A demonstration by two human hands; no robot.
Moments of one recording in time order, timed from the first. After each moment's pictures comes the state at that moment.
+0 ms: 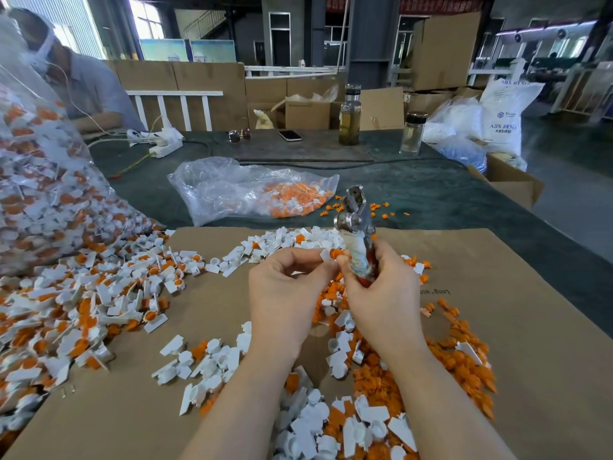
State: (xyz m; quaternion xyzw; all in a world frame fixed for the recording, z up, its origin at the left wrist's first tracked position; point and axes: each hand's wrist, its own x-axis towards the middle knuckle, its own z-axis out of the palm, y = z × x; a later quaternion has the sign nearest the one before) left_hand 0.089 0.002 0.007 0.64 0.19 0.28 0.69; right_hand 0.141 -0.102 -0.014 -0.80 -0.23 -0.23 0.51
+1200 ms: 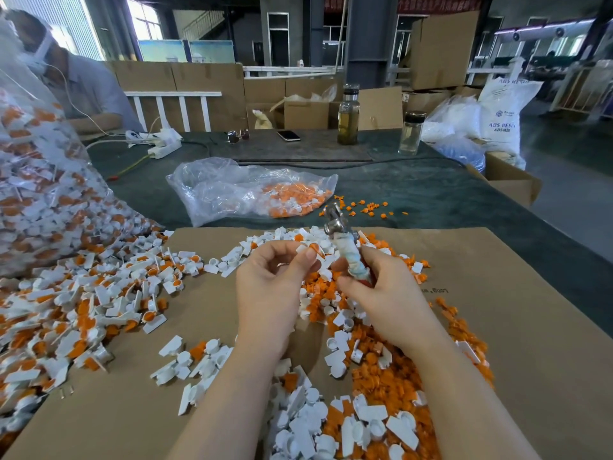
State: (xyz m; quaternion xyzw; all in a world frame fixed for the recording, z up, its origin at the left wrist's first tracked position) left_hand 0.092 0.017 0.003 0.61 0.16 0.31 0.72; right_hand 0.150 -0.120 -0.002 -0.82 -0.27 -0.02 0.50
